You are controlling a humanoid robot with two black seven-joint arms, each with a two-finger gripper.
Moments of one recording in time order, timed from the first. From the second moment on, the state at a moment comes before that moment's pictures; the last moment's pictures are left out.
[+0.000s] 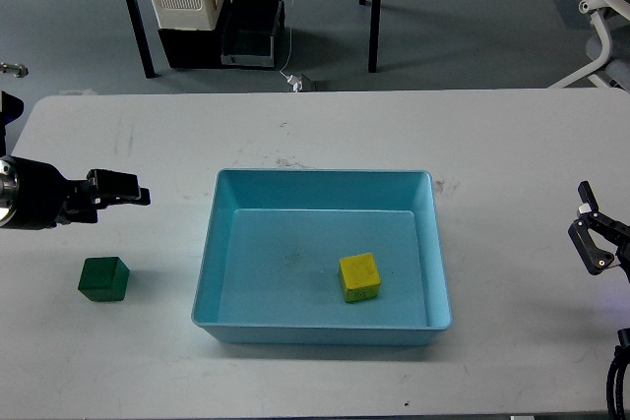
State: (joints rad) left arm -1.22 1.09 0.18 -1.54 0.78 -0.49 0.19; right arm -0.30 -0.06 1.70 1.65 0.14 0.36 -0.22
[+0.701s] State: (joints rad) left arm -1.21 0.98 0.31 -1.43 0.95 -0.49 0.18; right arm -0.30 -0.06 1.70 1.62 0.14 0.37 -0.22
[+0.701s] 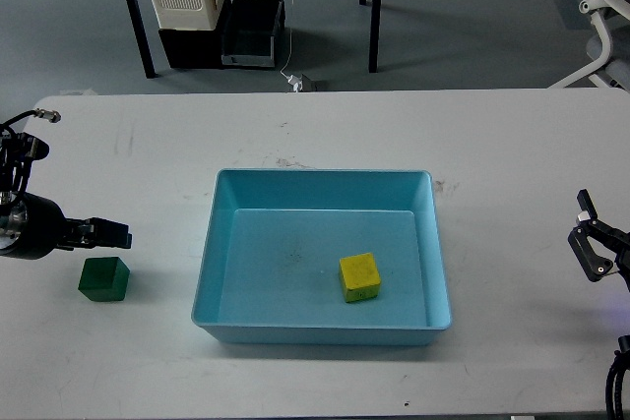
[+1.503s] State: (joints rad) left arm -1.17 0.96 0.36 -1.41 0.96 -0.49 0.20; right arm -0.30 -0.06 1.70 1.61 0.14 0.38 -0.22
